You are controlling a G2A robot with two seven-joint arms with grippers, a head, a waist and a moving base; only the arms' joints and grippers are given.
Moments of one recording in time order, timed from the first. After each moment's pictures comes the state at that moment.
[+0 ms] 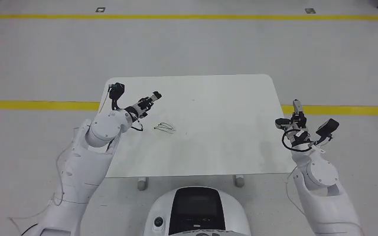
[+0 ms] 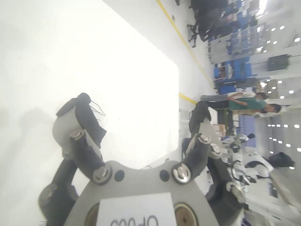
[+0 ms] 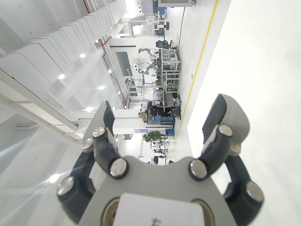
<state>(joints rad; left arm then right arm) 1.21 -1.12 -1.30 -1.59 0.25 0.34 -0.61 -1.73 -1.15 1.60 -1.80 0.42 0.00 0.00</state>
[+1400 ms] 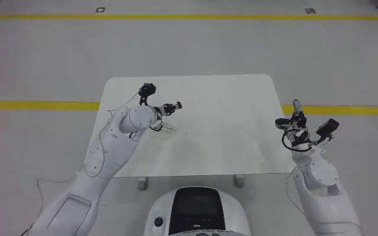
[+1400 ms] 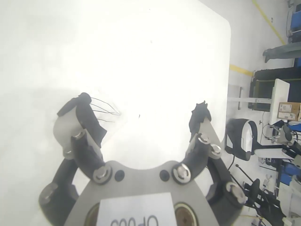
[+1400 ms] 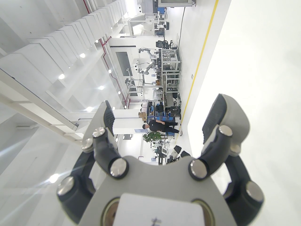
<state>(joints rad) 0.95 -1.23 -1.00 -1.27 0.44 0.34 -0.71 -1.73 -1.15 1.60 -1.80 0.42 0.00 0.00</state>
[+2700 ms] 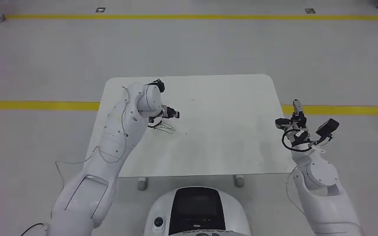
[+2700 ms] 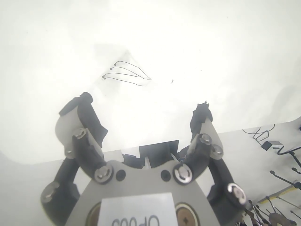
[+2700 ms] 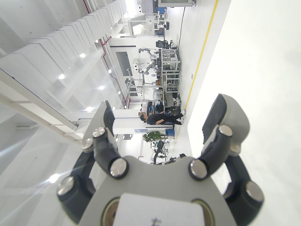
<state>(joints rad) 0.79 -1.40 -1.07 -1.13 1.00 0.34 -1.35 -1.73 -1.15 1.60 -1.80 0.42 0.00 0.00</state>
